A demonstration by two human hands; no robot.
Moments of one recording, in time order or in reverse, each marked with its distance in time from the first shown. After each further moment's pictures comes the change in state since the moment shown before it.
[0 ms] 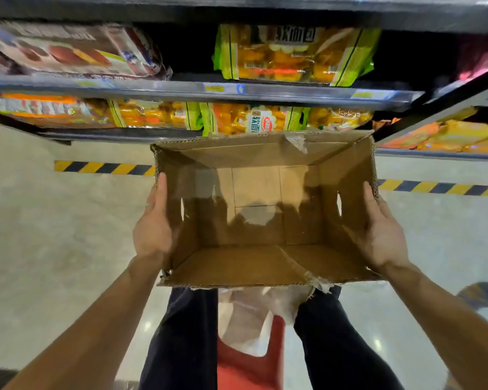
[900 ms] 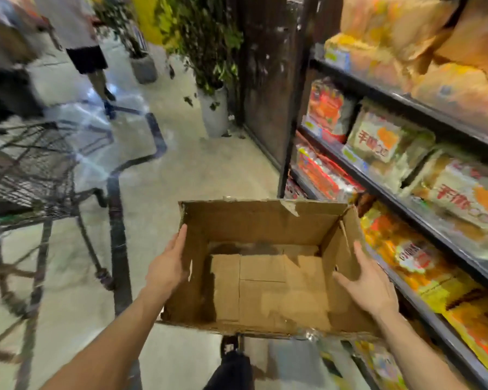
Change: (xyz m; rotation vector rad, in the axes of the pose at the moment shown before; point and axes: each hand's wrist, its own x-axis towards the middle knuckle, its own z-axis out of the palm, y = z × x) left_hand -0.351 -0.173 -0.374 -0.212 0.520 -0.741; right_hand -0.157 -0.519 -0.185 -0.217 -0.162 -0.963
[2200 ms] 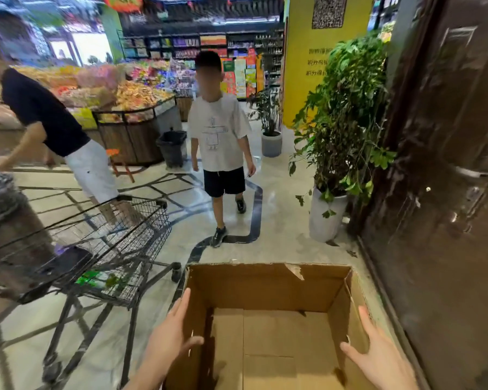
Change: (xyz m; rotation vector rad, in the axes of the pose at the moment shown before) left_hand 0.432 -0.132 -0.158 -0.140 0.149 -0.464; right_hand 0.521 -0.438 0.034 -0.080 -0.208 -0.397
